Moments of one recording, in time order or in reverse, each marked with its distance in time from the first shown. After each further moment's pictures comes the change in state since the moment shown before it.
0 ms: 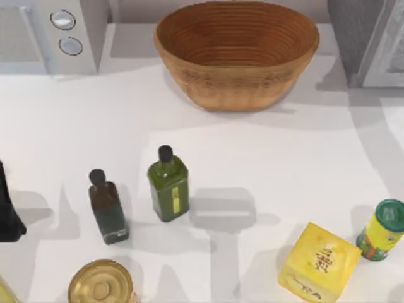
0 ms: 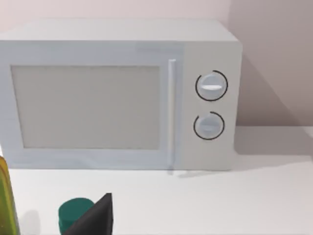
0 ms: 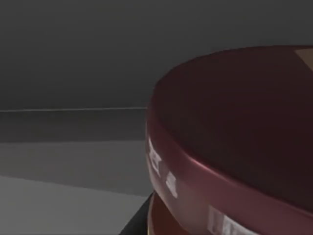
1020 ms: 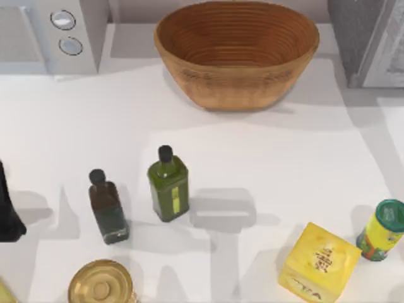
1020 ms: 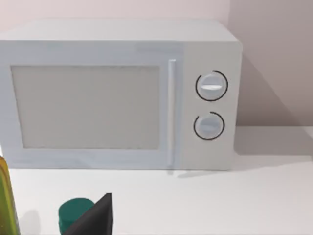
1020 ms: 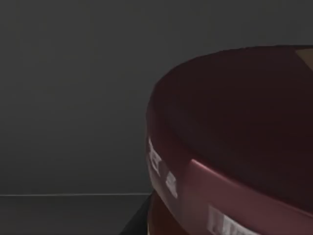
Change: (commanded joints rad) left arm 0.000 0.000 0.000 0.000 0.000 0.000; right arm -0.015 0.329 0.337 0.004 -0.029 -0.003
